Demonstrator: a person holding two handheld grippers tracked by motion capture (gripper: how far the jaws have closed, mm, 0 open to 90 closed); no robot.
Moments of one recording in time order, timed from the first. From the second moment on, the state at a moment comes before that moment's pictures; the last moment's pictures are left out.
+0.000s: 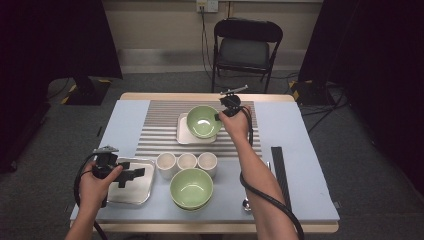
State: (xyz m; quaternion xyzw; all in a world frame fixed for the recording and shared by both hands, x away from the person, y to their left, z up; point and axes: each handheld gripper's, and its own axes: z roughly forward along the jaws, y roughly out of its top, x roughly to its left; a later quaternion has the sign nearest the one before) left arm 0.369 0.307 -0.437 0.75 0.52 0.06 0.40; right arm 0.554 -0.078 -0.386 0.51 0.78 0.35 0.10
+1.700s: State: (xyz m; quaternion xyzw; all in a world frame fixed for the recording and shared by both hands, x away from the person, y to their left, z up) left arm 0.368 0.307 -0.438 0.76 0.52 0.06 0.40; right arm 0.564 -0.065 -0.403 0.52 0.78 0.34 0.10
